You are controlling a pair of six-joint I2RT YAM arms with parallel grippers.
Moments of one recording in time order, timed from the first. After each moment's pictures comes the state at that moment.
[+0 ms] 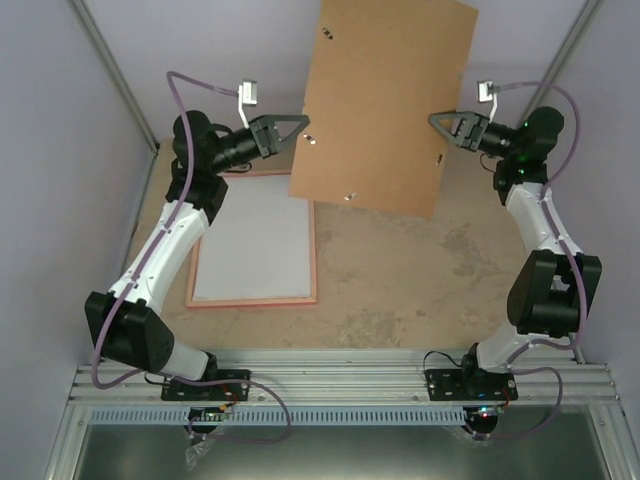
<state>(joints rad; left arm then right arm) -0.28 1.45 1.39 0.31 0.90 -0.94 -0.11 1.66 1.38 0.59 -1.28 0.98</state>
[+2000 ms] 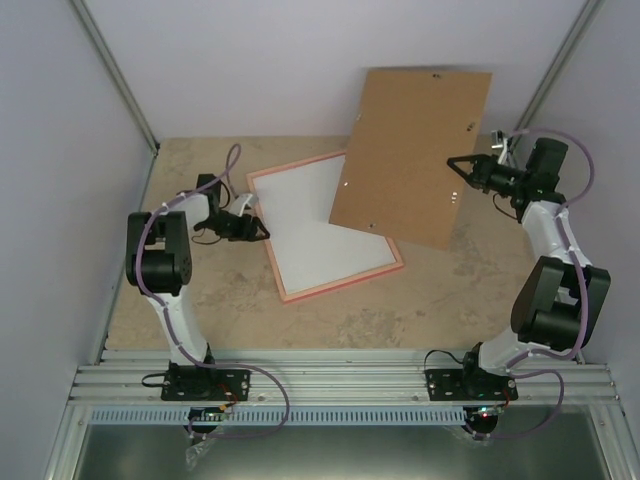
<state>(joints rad) 0.02 1.98 1.25 -0.66 0.69 0.30 -0.25 1.58 1.20 -0.05 -1.19 0.57</state>
